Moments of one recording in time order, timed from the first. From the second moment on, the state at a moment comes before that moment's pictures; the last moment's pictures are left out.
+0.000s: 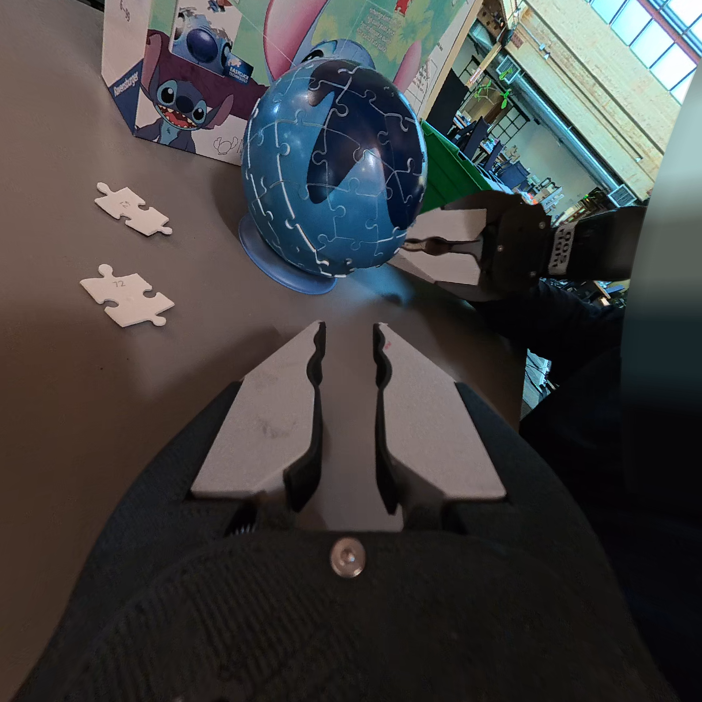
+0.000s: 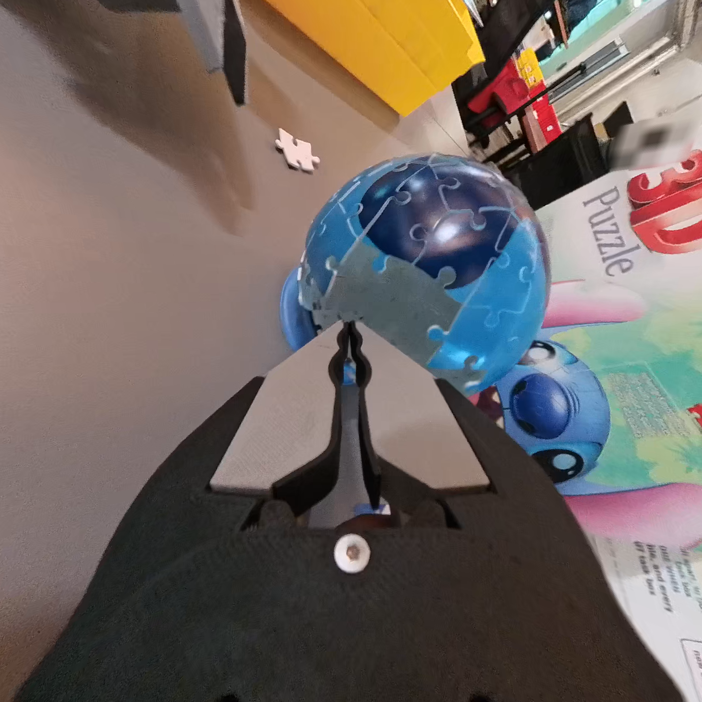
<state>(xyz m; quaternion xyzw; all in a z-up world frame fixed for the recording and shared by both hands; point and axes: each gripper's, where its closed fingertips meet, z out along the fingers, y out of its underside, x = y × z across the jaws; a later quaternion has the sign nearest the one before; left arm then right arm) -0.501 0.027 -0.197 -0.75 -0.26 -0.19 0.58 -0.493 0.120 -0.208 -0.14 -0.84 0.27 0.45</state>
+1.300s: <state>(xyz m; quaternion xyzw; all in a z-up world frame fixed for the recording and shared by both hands) -0.499 0.027 -0.197 -0.74 -0.26 -0.20 0.58 -0.478 0.095 -0.243 -0.13 -0.90 0.34 0.22</state>
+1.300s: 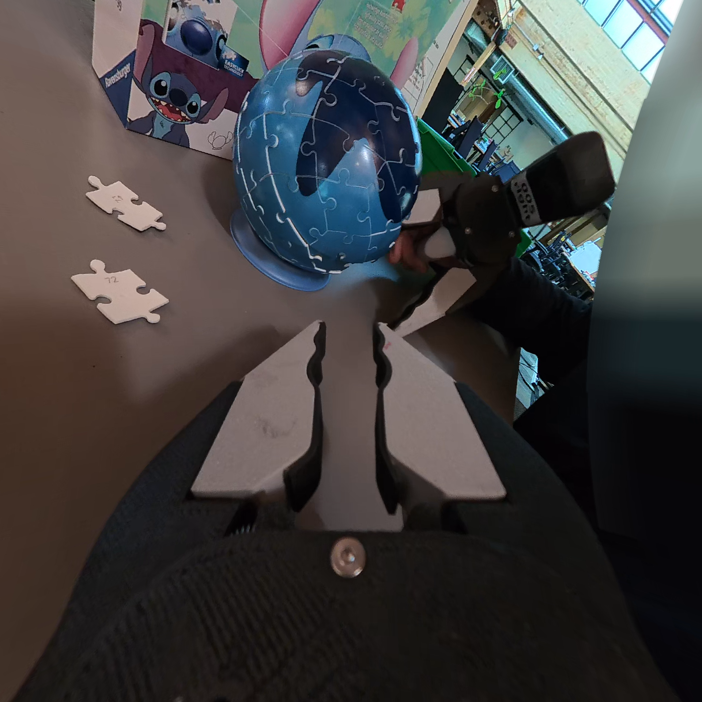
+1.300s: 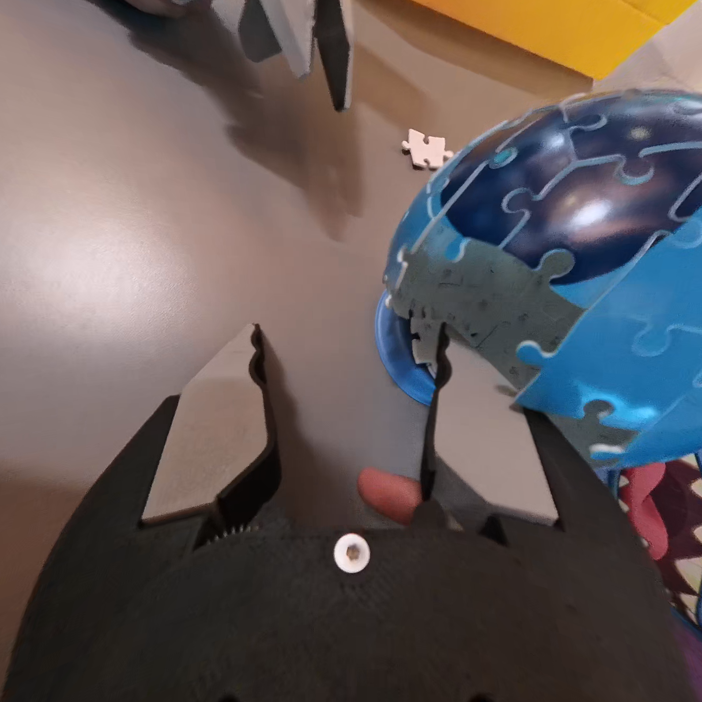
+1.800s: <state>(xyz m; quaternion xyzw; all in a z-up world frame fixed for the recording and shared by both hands) -0.499 0.026 -0.196 -0.74 -0.26 -0.20 0.58 -0.472 0.086 -0.256 -0.19 -0.91 0.34 0.12</state>
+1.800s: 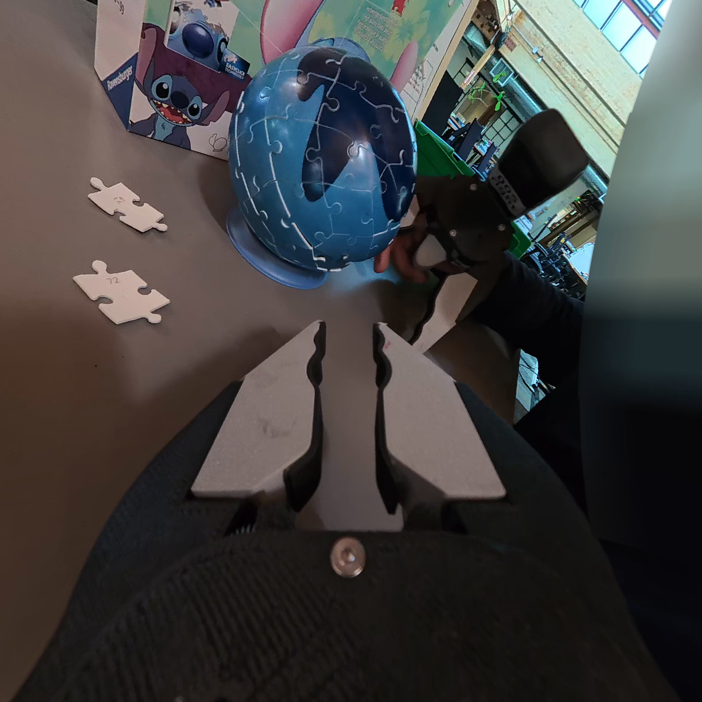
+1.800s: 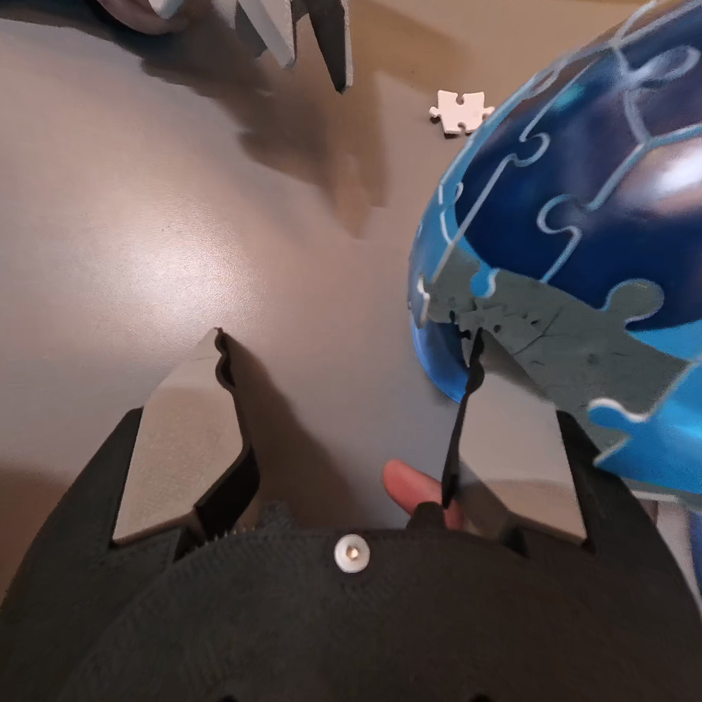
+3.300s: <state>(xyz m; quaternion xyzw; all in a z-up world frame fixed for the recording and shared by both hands) -0.540 0.070 -0.176 -0.73 -0.30 -0.27 0.56 -0.506 0.179 -0.159 -0.43 -0.70 0.56 0.07</state>
